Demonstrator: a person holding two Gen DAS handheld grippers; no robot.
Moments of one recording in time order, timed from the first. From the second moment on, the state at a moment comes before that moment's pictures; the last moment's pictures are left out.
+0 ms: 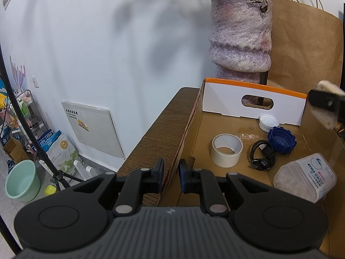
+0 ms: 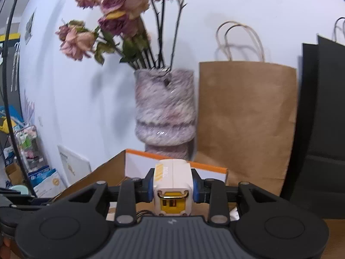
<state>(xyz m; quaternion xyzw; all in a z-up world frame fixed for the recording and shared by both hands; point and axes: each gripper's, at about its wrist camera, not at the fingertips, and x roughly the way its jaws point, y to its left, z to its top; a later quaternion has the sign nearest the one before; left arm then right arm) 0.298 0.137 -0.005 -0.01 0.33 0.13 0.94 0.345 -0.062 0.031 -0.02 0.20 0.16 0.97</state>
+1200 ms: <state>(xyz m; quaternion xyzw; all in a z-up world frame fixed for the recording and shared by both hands) 0.297 0.137 -0.005 -0.01 0.33 0.13 0.94 0.331 -0.056 0.029 -0.07 0.19 0.17 0.96</state>
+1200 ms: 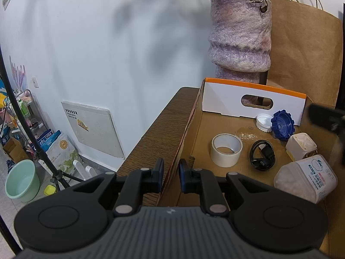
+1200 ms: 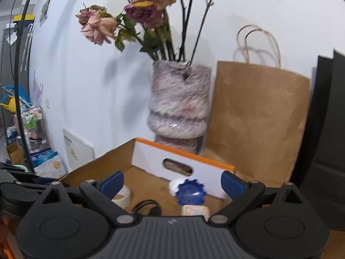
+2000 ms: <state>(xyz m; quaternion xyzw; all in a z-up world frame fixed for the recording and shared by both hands) 0.297 0.136 -0.005 -0.01 0.33 0.13 0.94 0.380 -0.209 -0.027 0.02 0.32 -0.07 0.95</state>
